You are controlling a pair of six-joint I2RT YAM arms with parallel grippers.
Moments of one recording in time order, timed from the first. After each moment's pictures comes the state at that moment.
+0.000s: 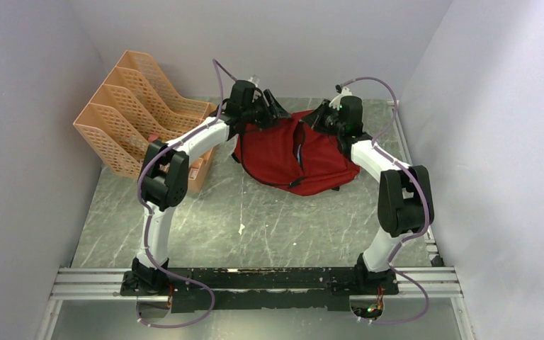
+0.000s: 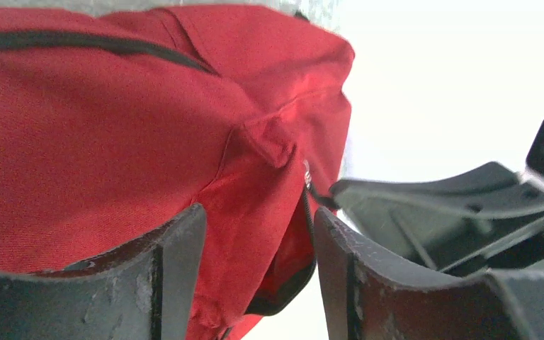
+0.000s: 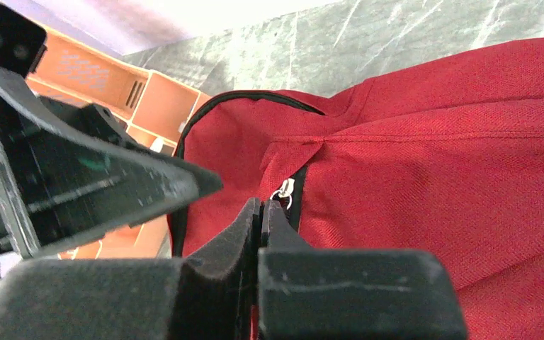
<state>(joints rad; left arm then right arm) -0.53 2.15 1.75 -0.05 0.32 -0.92 0.18 1.75 1.17 0.25 -0.35 0.53</state>
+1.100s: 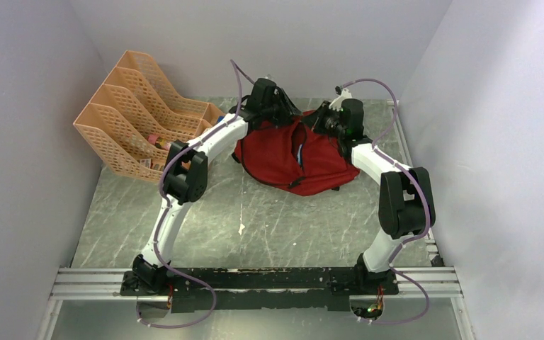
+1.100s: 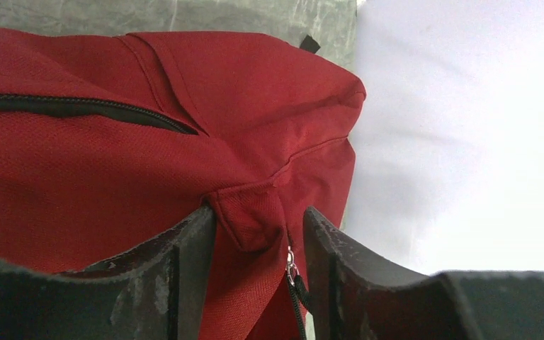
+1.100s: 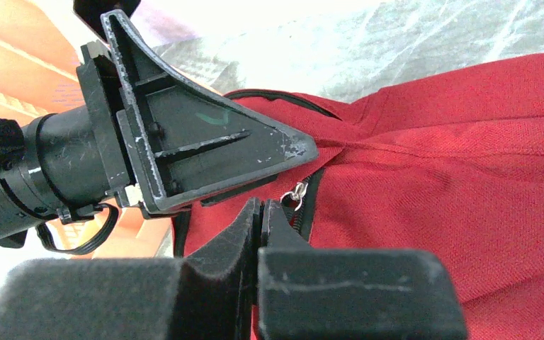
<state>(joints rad) -0.61 2.38 2.12 -0.23 0.18 -1.02 0.18 1.72 1.11 0.33 -0.39 0.51</state>
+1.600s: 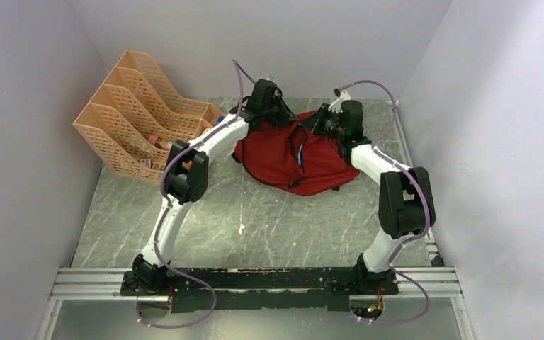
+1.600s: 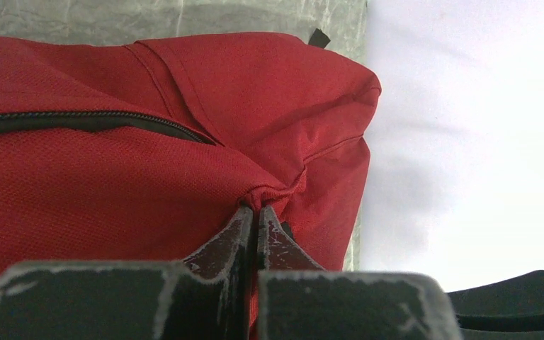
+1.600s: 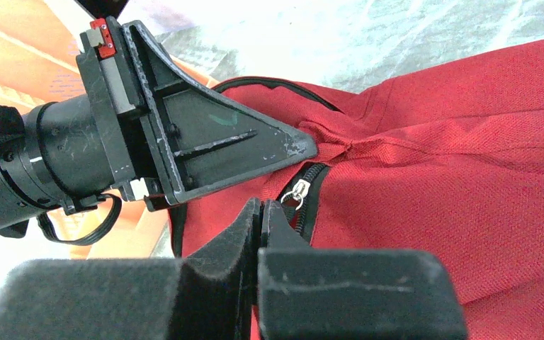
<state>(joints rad) -0.61 2.39 2.13 -0.23 0.18 -0.97 0.18 1.72 1.10 0.33 -0.40 0.51</state>
